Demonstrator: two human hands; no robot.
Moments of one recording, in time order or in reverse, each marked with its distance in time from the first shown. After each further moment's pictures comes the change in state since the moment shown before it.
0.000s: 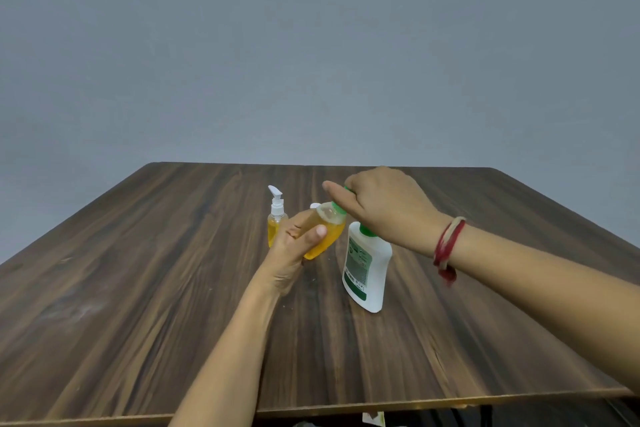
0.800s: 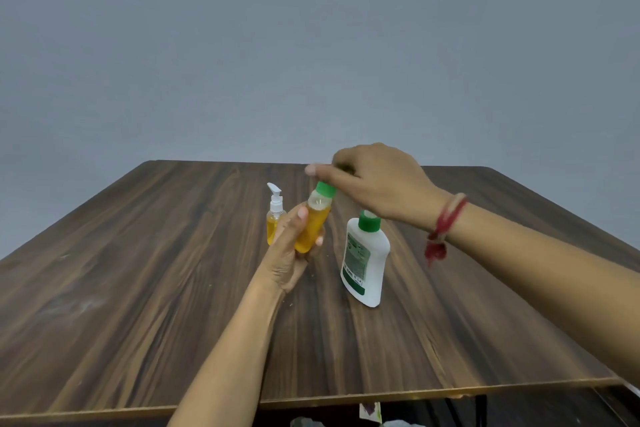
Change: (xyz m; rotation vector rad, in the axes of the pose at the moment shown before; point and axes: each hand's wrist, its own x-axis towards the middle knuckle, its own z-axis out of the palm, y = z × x) left_hand -0.002 -0.006 0.000 -0.194 0.072 -0.015; right_hand 0.007 -0.014 -0.023 0.055 0.058 0.012
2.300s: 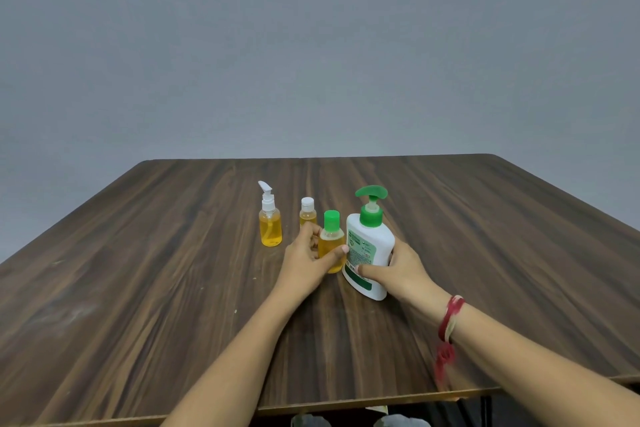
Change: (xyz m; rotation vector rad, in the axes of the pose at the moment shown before) left_hand 0.011 -0.062 -0.010 0.782 0.132 -0.044; right_hand -0.081 0.078 0.125 0.824 -0.063 0.677
